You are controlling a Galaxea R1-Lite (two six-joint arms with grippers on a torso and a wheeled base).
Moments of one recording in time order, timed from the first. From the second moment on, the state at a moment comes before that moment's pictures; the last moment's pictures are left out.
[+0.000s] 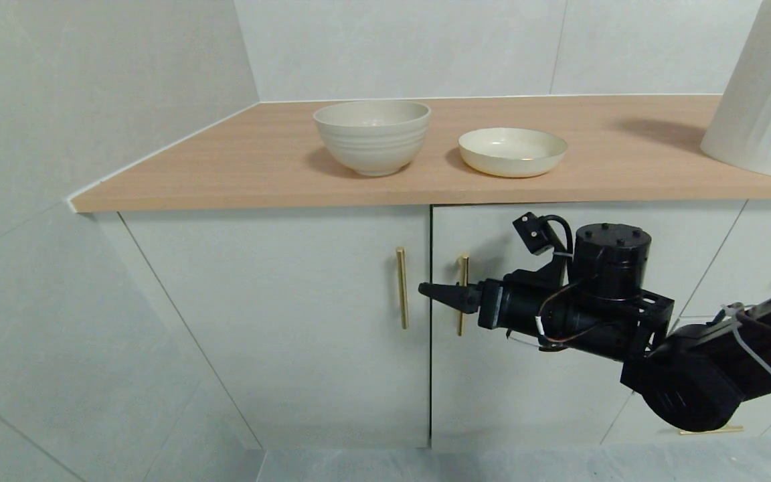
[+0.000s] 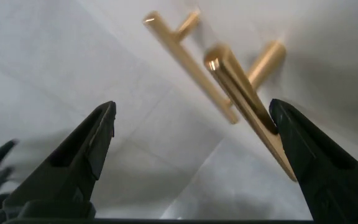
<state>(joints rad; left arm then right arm) 0.00 0.00 0.00 0.00 0.02 -0.01 0.61 1.95 -0.86 -1.00 0.39 0.50</state>
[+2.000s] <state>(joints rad) -0.01 0.15 -0.29 0.10 -0.38 0.03 0.61 1.59 -0.49 -1.00 0.71 0.50</state>
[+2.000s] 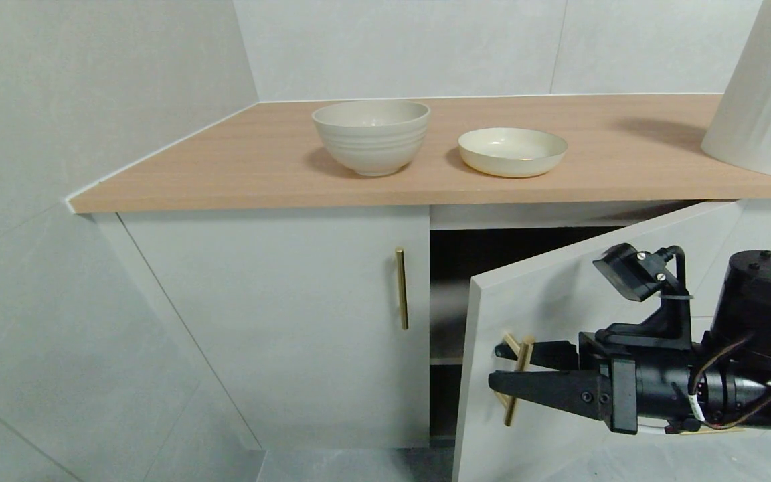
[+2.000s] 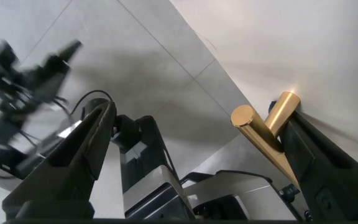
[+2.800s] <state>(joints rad) -0.28 1.20 -0.56 -0.19 -0.61 -0.01 0.61 1.60 -0.49 -1.00 0.71 0.49</state>
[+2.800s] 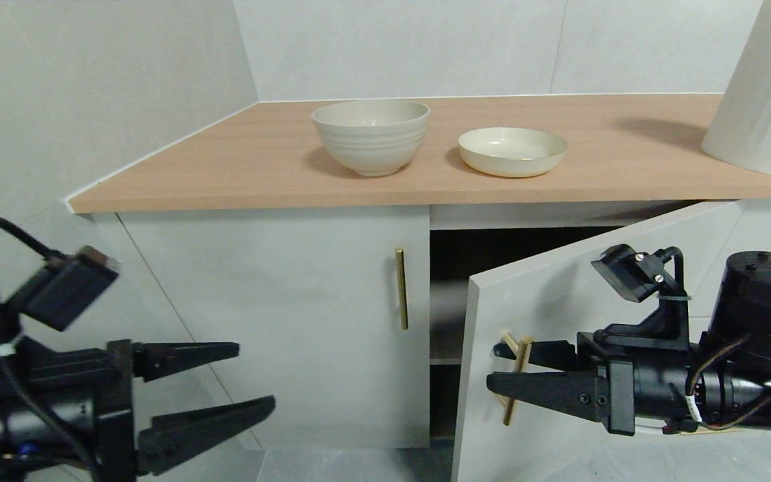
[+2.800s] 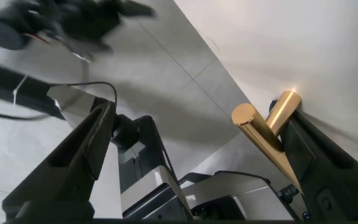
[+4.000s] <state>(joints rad) -0.48 1.50 -0.64 -0.46 -0.59 -0.14 0.61 1.61 -0.49 -1.00 0.71 0.49</state>
